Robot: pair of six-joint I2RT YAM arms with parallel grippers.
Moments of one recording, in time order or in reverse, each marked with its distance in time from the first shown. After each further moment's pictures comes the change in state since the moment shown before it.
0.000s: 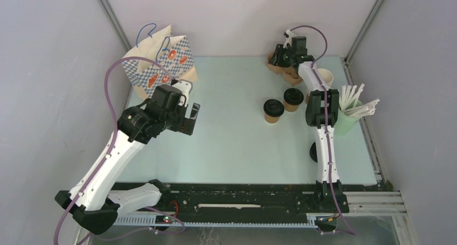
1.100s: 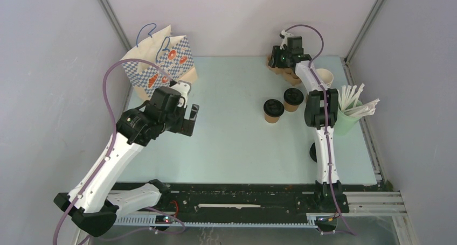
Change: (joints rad) left arm 0.000 -0.022 -0.026 0.011 -0.001 -0.018; right arm 0.044 -0.055 -0.049 -0.060 0.138 -0.101
